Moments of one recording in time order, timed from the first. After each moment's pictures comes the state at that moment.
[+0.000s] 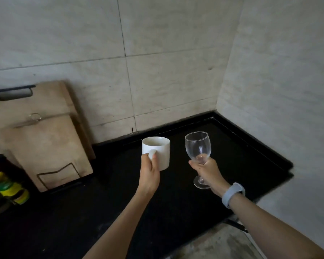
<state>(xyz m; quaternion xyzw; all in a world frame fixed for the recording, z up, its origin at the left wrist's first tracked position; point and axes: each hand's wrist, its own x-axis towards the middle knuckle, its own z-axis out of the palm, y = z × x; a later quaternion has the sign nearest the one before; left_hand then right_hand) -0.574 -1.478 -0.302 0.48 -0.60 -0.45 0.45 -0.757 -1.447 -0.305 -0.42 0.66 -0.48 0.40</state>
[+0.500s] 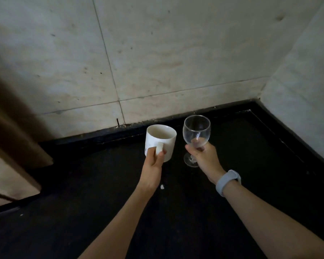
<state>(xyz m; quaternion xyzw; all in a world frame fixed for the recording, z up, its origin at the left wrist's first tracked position) -0.660 -1.707 -0.449 0.52 -0.51 -0.53 0.43 -0.826 -1.721 -0.445 -0.45 0.63 -0.46 0.42</state>
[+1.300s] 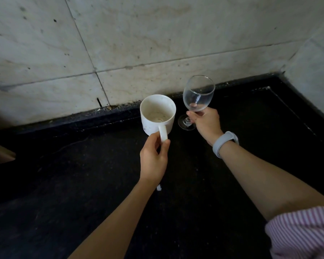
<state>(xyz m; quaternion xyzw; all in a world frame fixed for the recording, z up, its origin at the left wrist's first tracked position) -0.686 -1.753 -0.514 0.57 -0.57 -0.40 0.43 -0.847 -1.829 -0.499 -0.48 0.70 -0.43 0.32</state>
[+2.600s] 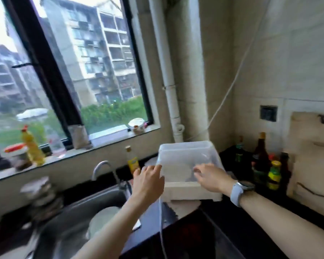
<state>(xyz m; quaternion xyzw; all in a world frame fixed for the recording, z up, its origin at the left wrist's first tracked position) -0.271 -1.053 -0.154 0.96 -0.24 0.17 0.04 -0.323 -1.258 -0.153 -0.98 0.02 -0.07 0.18</state>
